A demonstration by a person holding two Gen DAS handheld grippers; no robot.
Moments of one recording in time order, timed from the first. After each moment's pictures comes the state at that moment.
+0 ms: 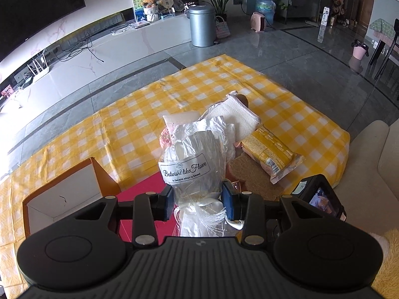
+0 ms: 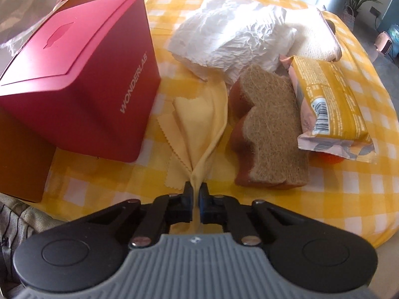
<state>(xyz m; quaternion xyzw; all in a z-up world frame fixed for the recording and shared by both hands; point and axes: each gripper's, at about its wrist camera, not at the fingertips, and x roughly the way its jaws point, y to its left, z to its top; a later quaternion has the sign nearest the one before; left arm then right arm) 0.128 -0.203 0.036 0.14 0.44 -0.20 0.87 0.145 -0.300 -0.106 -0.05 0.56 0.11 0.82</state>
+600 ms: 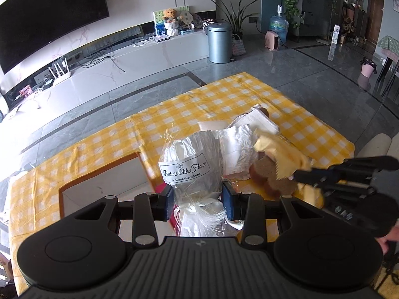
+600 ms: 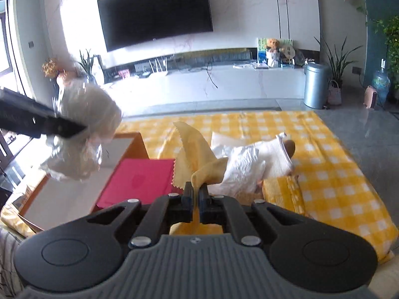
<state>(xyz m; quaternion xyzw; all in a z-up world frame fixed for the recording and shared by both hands) 0.093 -0.124 0.071 0.12 0.41 -0.16 0.89 0.064 -0.324 0.051 0.04 0.32 0.14 0.94</state>
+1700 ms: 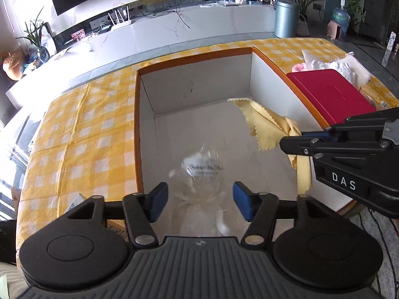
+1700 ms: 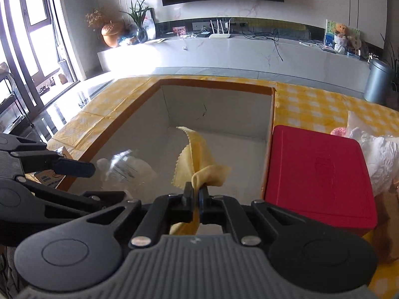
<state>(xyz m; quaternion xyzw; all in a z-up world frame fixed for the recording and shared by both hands) 0.067 0.036 -0.051 0.08 0.44 -0.04 0.89 0.103 -0.108 -0.020 -0.03 0.39 0.24 0.89</state>
